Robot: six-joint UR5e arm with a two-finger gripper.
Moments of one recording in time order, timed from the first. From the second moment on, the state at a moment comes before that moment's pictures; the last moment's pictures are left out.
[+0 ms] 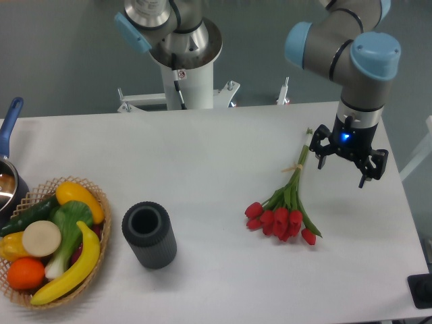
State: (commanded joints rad) arm 2.82 -1.90 -1.62 -0.97 1.41 1.44
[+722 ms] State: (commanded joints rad) arm 2.82 -1.89 -1.72 -0.96 1.41 1.27
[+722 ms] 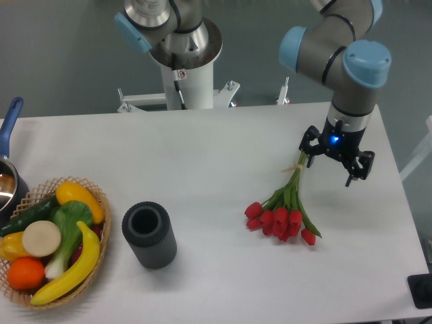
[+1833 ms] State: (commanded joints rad) arm 2.79 -1.94 -1.83 -0.94 1.41 1.25
